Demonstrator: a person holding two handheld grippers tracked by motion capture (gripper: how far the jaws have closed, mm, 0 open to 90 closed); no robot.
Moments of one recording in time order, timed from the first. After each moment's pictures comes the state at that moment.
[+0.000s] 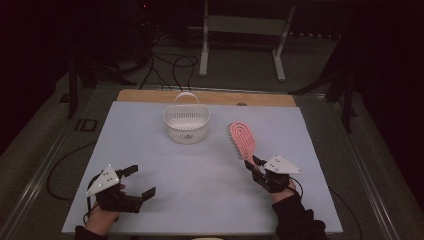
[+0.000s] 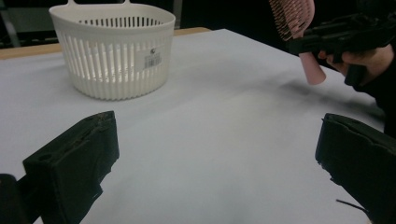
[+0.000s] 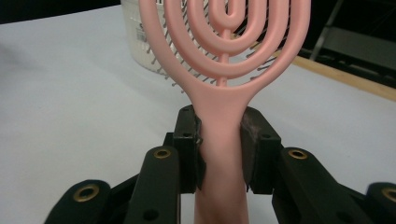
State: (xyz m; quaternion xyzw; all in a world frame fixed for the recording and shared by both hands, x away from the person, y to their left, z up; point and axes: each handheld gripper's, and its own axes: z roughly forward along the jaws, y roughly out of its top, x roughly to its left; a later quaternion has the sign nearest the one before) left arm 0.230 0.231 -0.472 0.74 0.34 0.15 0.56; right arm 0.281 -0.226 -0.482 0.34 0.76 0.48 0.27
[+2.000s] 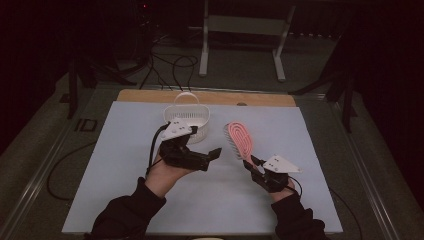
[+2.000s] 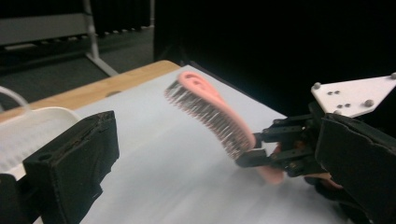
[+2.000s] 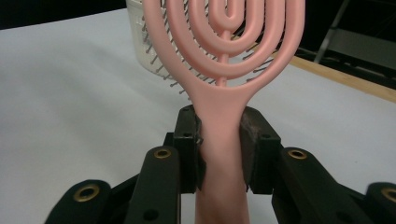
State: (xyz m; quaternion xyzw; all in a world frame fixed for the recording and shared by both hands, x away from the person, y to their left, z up) left arm 0.294 0.070 -0.356 0.76 0.32 0.12 0.55; right arm 0.281 -0.223 -0.480 0.34 0.76 0.49 0.26
